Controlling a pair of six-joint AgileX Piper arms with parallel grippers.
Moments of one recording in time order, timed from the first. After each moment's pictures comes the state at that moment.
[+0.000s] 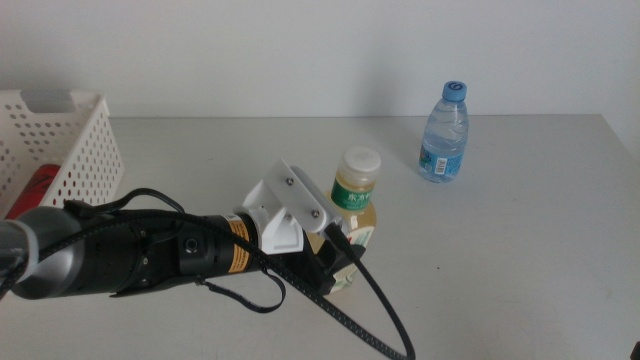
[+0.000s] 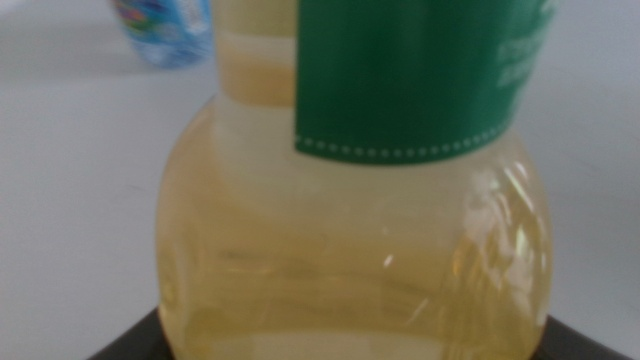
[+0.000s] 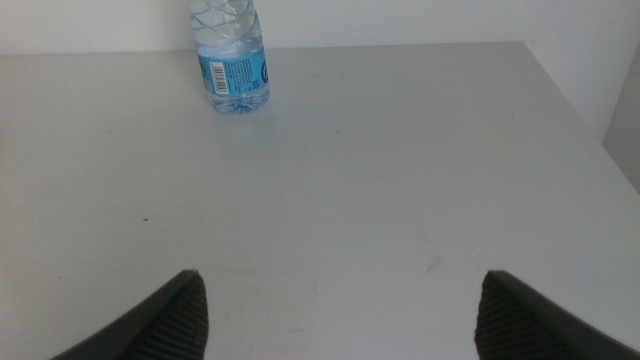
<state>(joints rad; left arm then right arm) -0.48 1.71 -0.74 0.99 -0.63 -0.64 0.06 -0.01 0.03 -0.02 0.31 0.08</state>
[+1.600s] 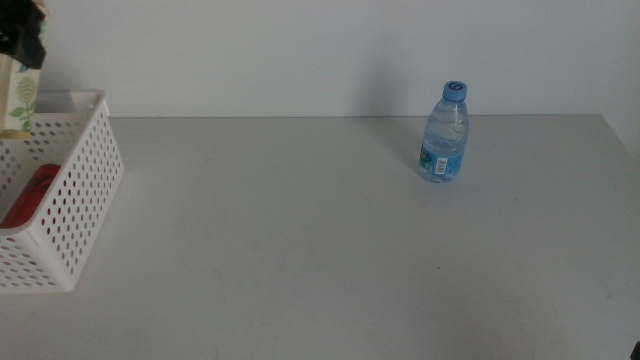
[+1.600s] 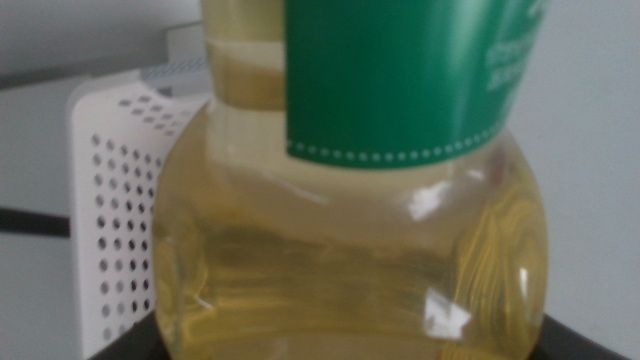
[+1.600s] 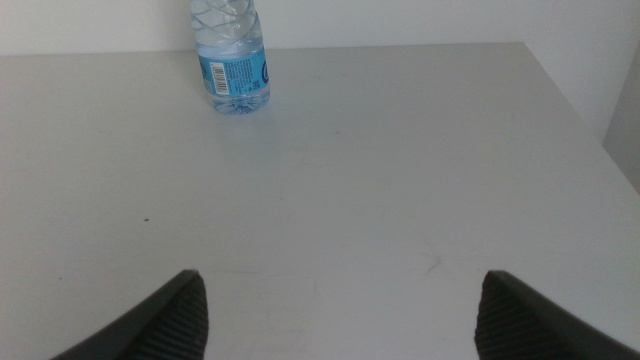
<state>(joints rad) 0.09 1.58 -1.74 -0.03 1.16 0.26 0.06 -0.01 0.03 -0.02 0.31 0.08</state>
